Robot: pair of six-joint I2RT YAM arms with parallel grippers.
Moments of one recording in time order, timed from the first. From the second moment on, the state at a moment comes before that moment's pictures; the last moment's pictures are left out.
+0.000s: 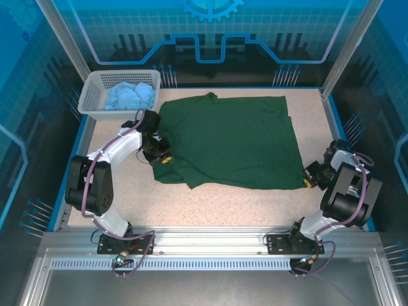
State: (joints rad) left arm -0.20 1.65 1.18 -0.87 0.29 -0.81; right arm -0.50 1.56 0.85 -0.81 -0.16 0.51
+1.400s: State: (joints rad) left arm -0.40 1.23 0.78 -1.23 0.42 -1.11; right arm -0.31 1.16 0.79 -1.09 -0.06 0.69
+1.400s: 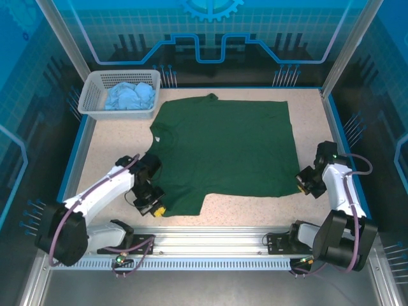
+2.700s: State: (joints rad) left arm -0.10 2.23 1.99 -1.35 0.25 -0.79; right arm -0.23 1.99 1.50 -1.11 0.07 0.69
